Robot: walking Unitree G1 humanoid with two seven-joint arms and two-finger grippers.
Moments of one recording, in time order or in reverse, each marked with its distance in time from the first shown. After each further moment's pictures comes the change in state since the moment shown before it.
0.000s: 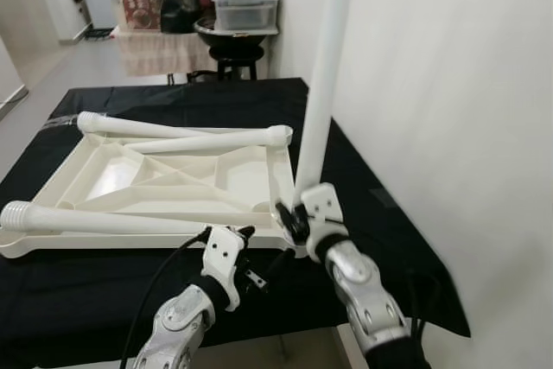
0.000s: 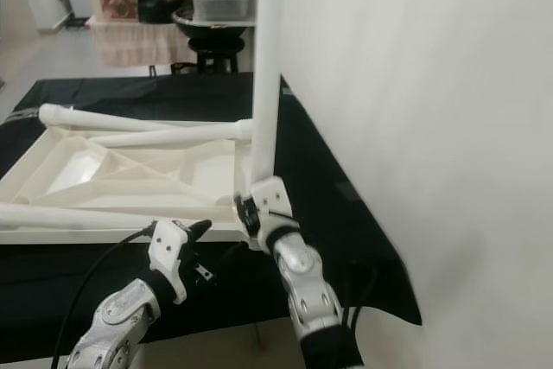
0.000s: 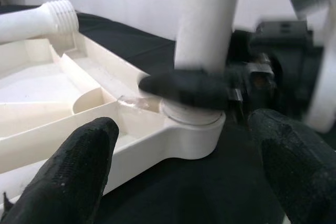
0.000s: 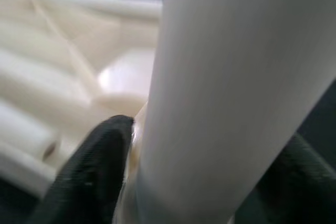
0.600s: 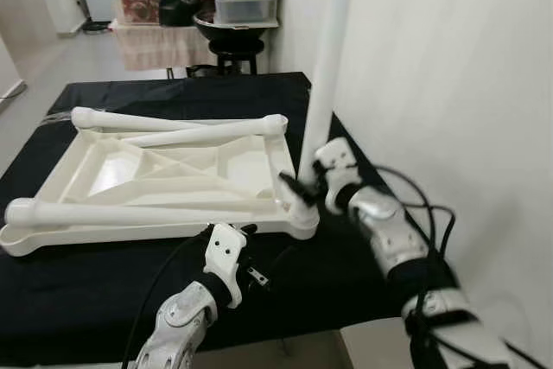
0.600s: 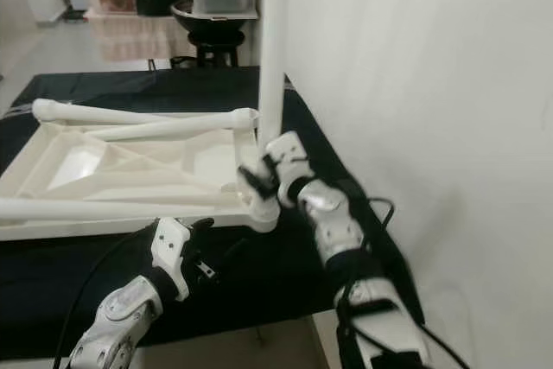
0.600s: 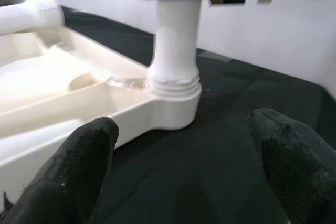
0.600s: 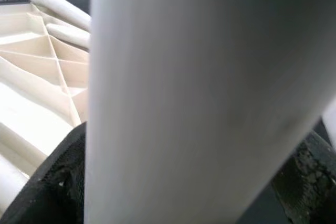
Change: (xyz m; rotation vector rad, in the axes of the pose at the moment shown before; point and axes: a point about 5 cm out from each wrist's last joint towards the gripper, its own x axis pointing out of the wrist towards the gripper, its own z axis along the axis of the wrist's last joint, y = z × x) left arm 0.004 -0.001 0.001 -0.002 -0.003 -0.005; right arm 0.045 -0.079 0.069 -0.112 -0.083 0.115
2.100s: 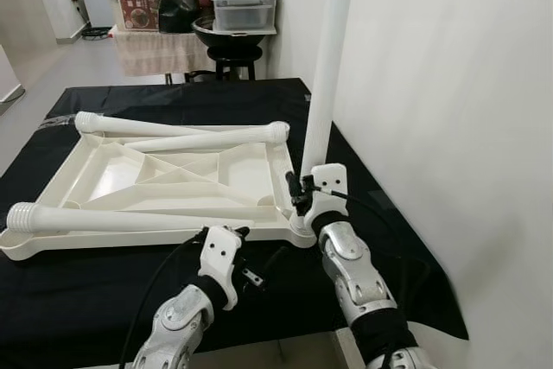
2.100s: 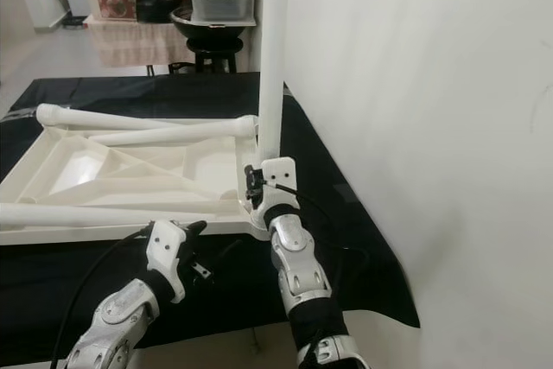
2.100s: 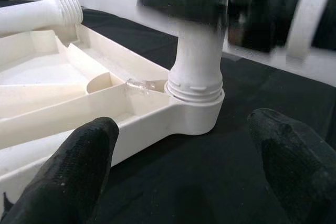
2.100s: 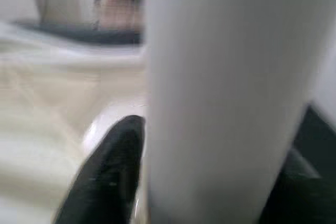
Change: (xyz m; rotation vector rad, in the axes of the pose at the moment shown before) left arm -0.004 0.001 -0.005 -0.008 0.020 0.001; right arm -0.018 0.081 -0.035 0.247 -0.007 -0.179
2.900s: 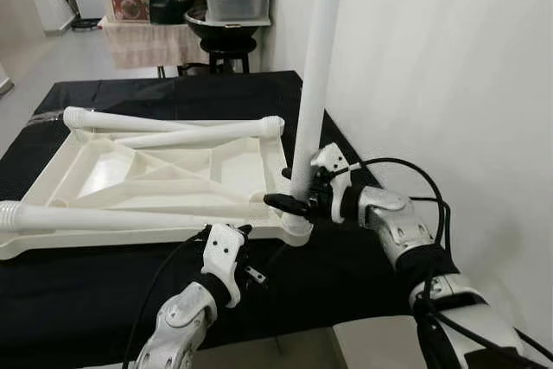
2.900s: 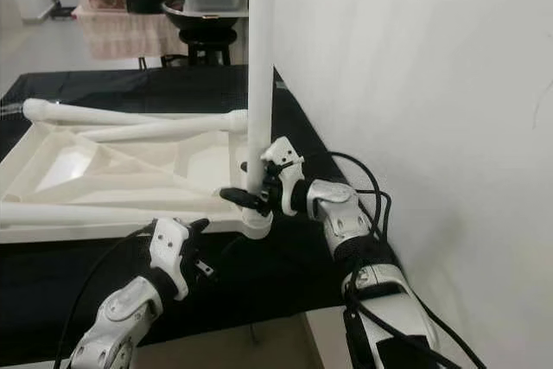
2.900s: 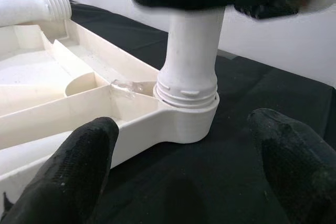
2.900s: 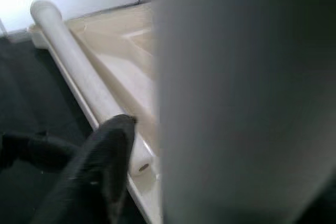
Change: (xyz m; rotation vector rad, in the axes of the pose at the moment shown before) left arm 0.004 -0.002 0.001 -0.004 -0.007 -0.003; right arm 0.019 -0.050 0.042 -0.062 0.068 0.725
